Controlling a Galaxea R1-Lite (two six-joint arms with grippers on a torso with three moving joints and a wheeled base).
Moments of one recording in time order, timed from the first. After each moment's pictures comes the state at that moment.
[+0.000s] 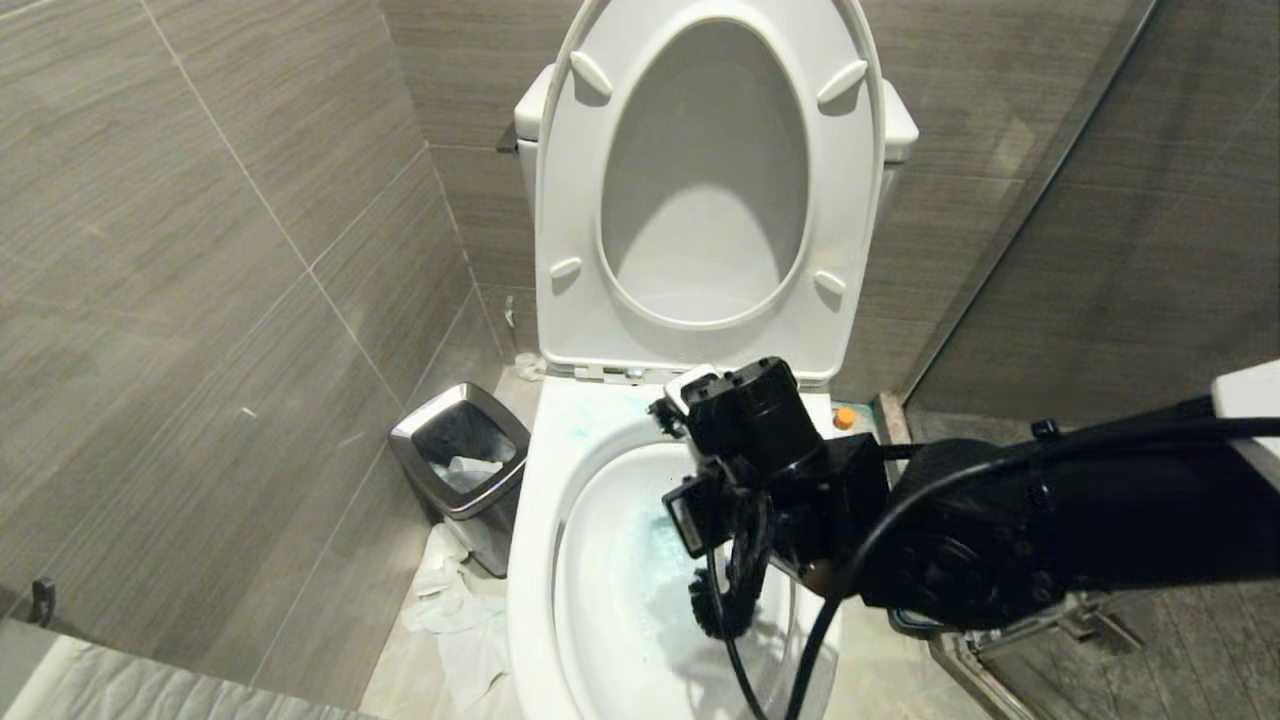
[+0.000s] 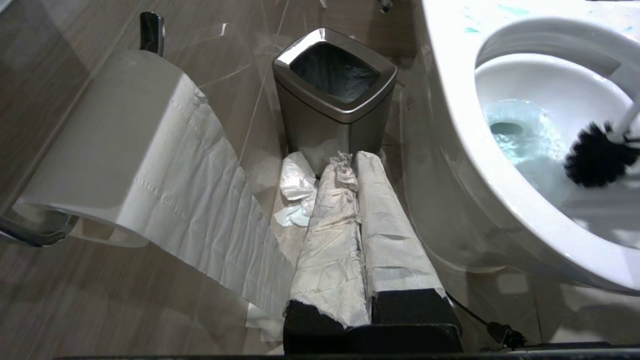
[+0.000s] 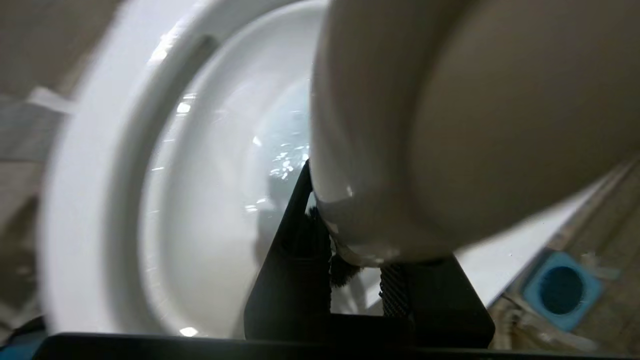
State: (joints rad) left arm 0.00 0.00 0.00 0.00 0.00 0.01; right arm 0.86 1.99 -1.25 -0.13 -0.45 0.07
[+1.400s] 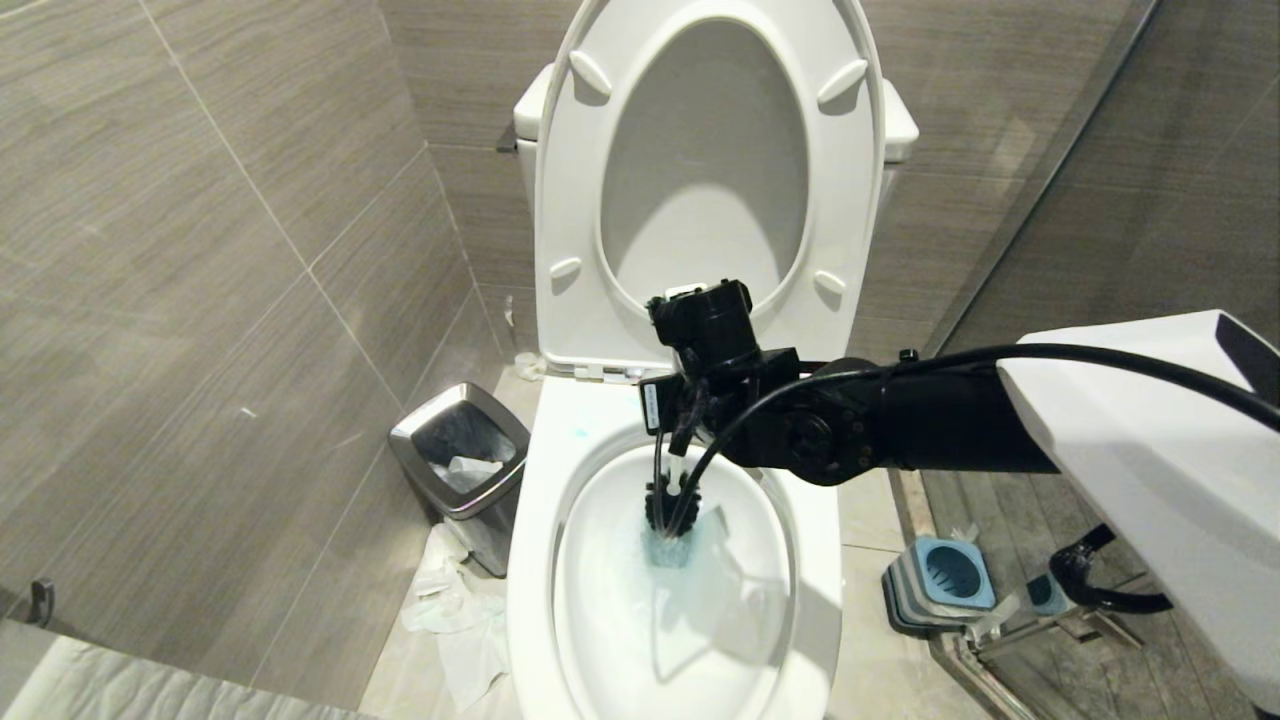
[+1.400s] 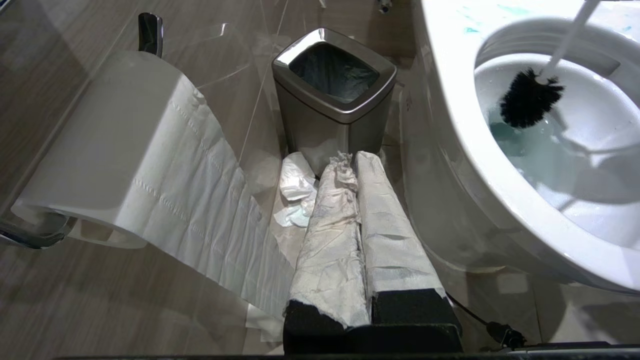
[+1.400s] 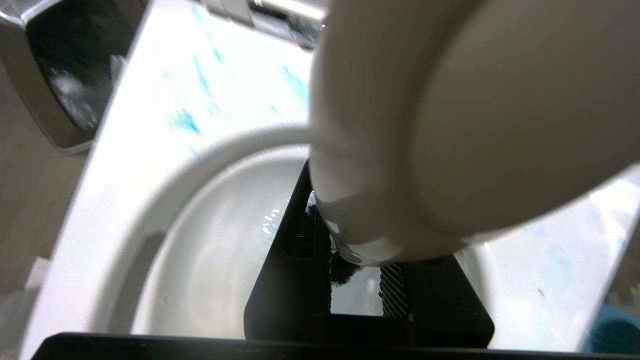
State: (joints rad) left arm 0.00 0.00 0.00 0.00 0.00 0.01; right arm 0.72 2.25 -1.74 -0.07 -0.46 0.18
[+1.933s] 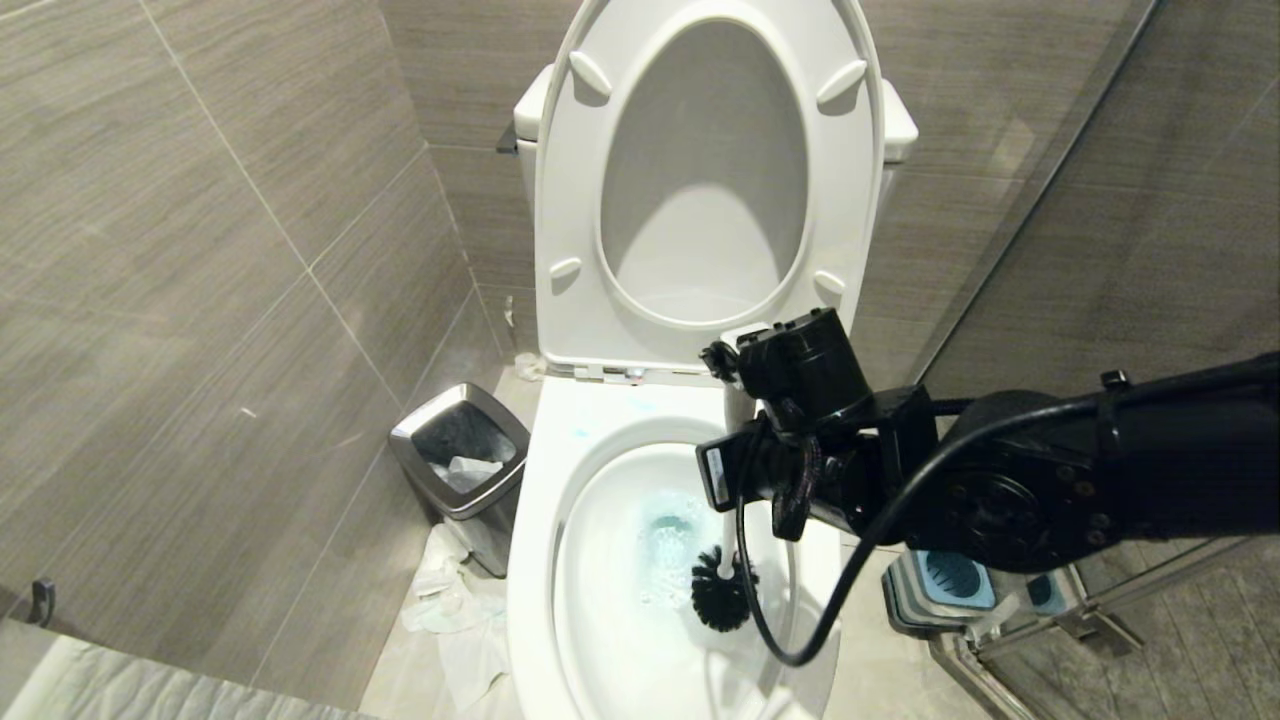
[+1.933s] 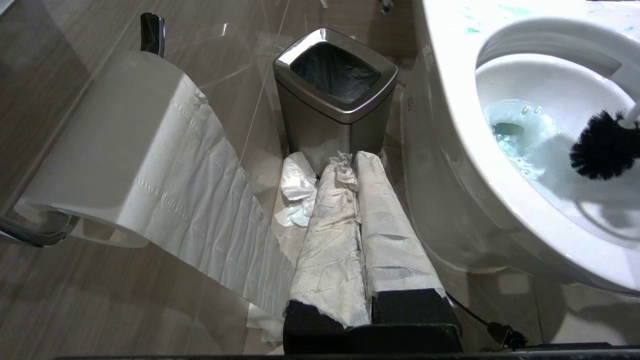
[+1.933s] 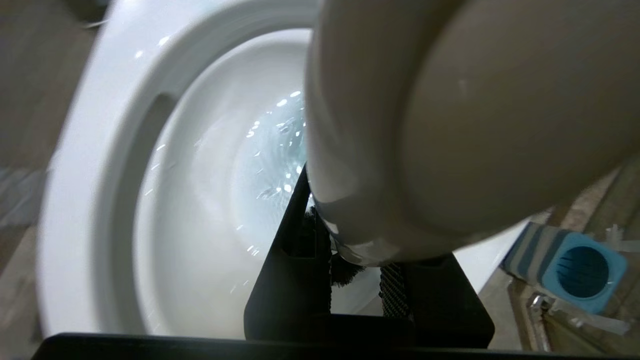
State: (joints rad) left arm 0.00 0.00 0.00 0.00 0.00 0.01; right arm 0.78 1.94 -1.28 -0.08 -0.39 0.19
